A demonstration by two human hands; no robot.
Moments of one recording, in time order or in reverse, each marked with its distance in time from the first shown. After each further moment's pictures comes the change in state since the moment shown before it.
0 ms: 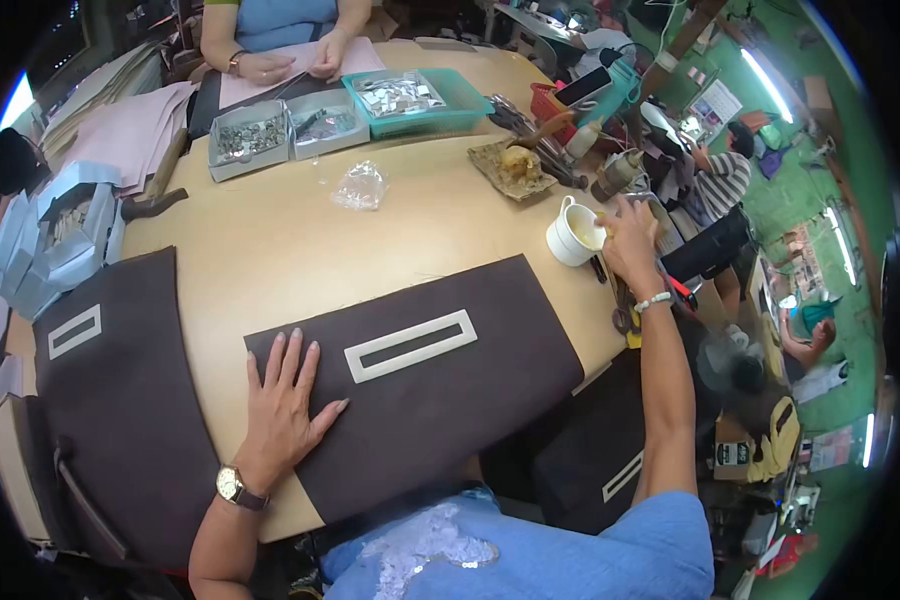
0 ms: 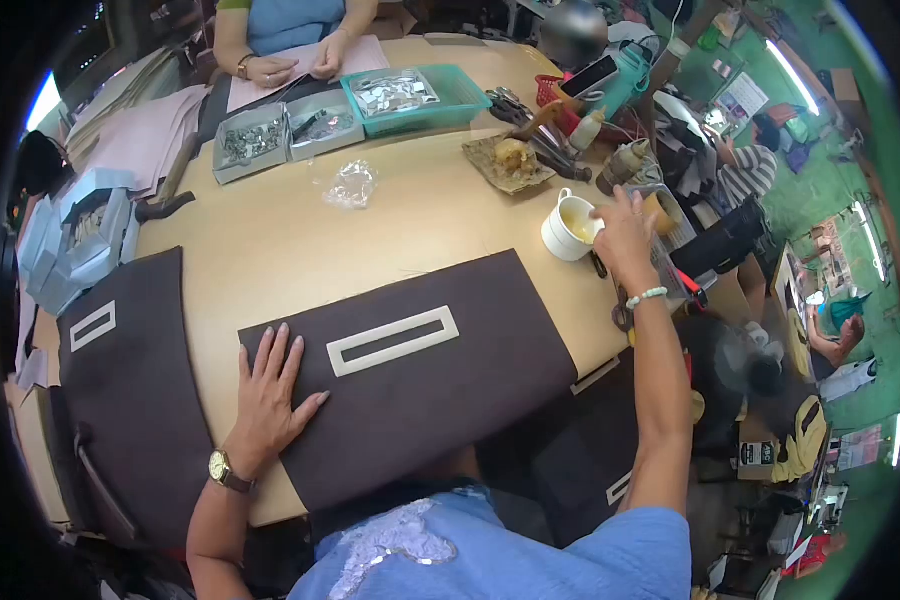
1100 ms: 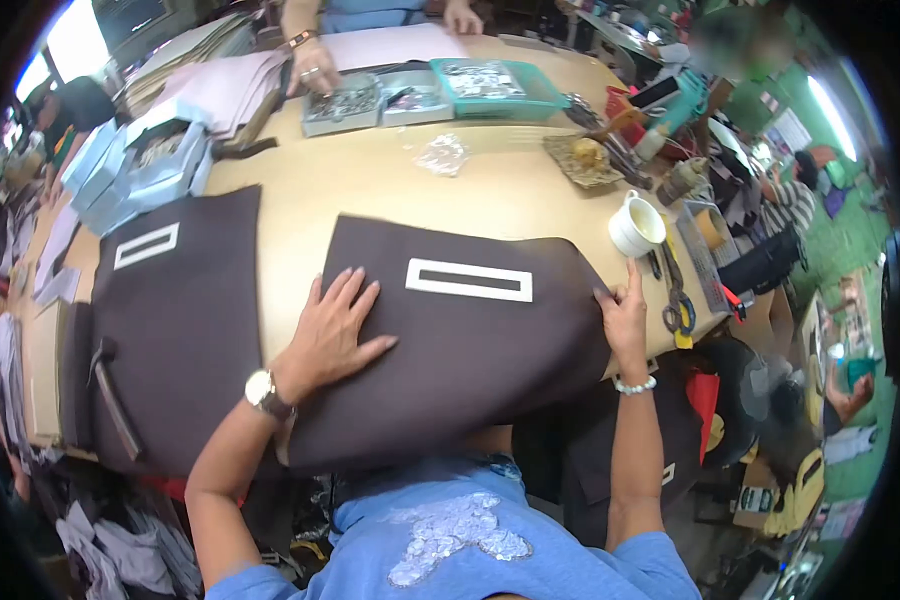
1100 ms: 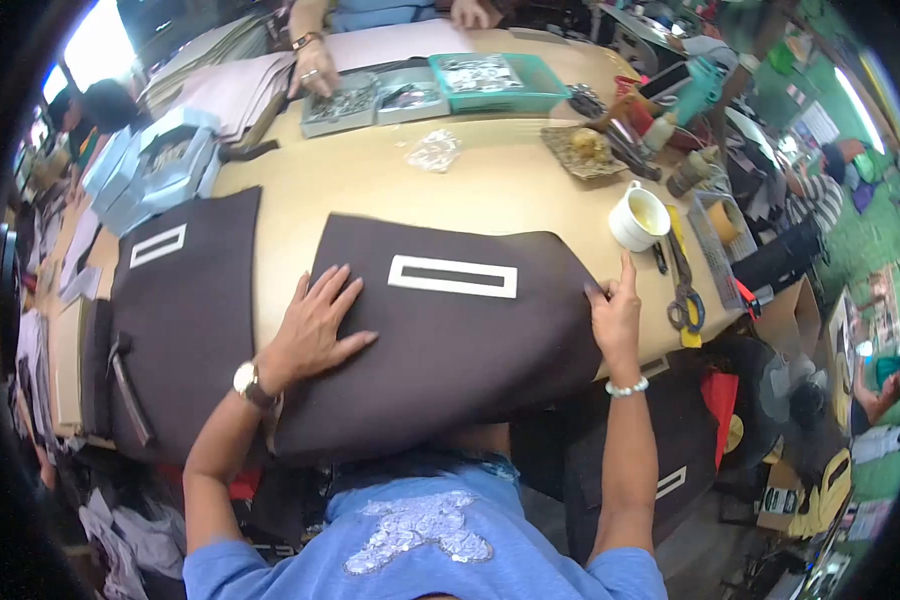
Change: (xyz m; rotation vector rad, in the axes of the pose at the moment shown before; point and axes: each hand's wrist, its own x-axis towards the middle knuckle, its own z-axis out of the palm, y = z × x) left_hand 0.000 -0.004 -0.016 0.066 -0.001 0.063; right_hand -0.123 -0.087 0.020 1.044 0.015 0.146
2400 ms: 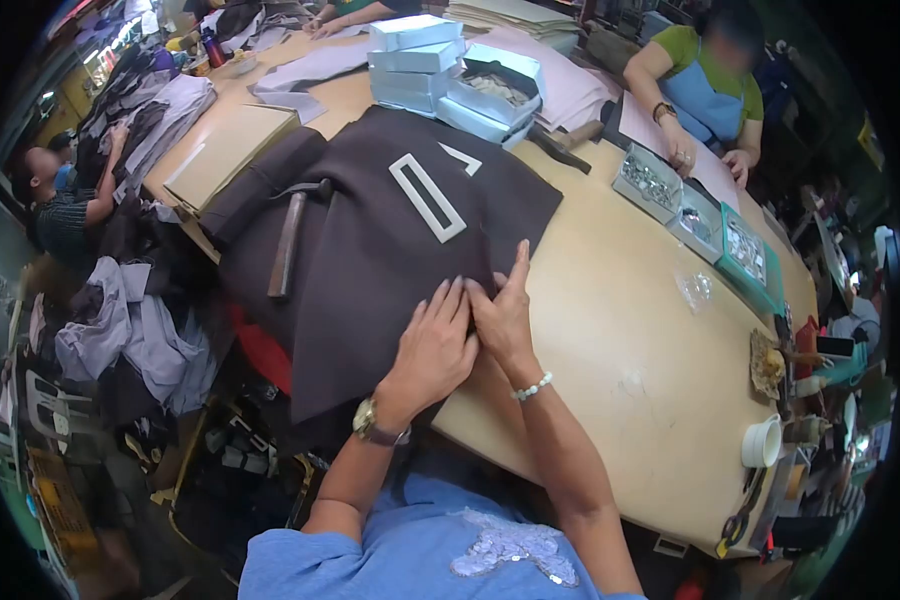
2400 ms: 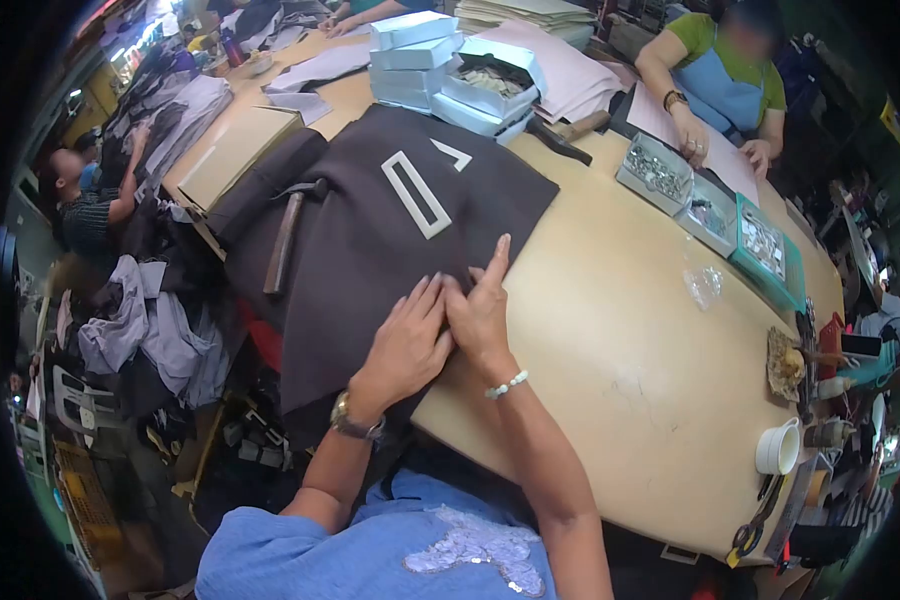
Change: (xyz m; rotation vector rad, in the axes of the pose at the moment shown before) left_hand -0.132 -0.018 -0.025 -0.064 0.442 -0.756; right_hand -0.107 -0.294 0.281 0.557 -0.864 -0.189
